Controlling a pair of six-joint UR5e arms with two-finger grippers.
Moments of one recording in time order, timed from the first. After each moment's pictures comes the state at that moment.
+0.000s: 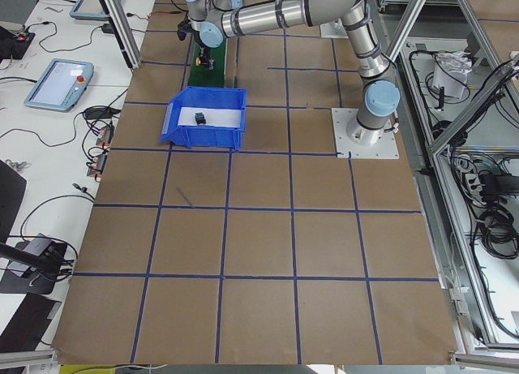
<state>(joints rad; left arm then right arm) -1.78 -2.18 -1.33 -1.20 1.56 -0.12 1.59 -1.48 1.46 -1.57 -1.52 -0.03</state>
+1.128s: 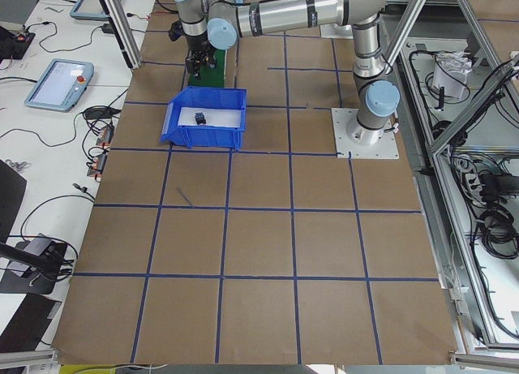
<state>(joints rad) -1.48 -1.98 -1.35 -1.44 1.58 0.74 1.59 -1.48 1.46 -1.56 -1.53 -0.03</state>
